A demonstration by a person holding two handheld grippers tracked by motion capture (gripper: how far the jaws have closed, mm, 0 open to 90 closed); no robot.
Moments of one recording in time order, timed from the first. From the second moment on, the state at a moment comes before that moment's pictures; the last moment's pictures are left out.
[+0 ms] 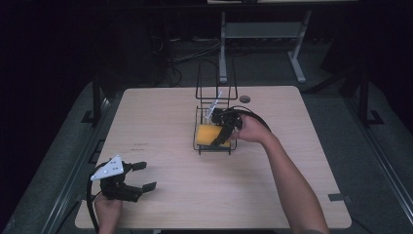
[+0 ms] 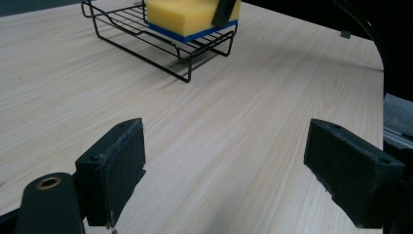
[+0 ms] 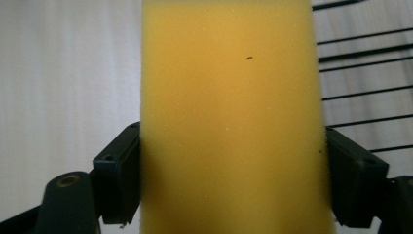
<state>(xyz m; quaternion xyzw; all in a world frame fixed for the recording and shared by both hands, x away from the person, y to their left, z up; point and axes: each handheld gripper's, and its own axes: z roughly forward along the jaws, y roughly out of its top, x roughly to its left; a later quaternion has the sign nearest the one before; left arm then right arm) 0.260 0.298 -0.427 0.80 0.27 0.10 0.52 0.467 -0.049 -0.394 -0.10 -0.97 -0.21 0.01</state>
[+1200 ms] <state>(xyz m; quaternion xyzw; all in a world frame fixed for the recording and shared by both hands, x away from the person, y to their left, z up) 0.261 0.296 -0.427 0.80 0.27 0.10 0.52 0.480 -0.050 -0.406 -0.11 -0.97 -0.21 0.01</state>
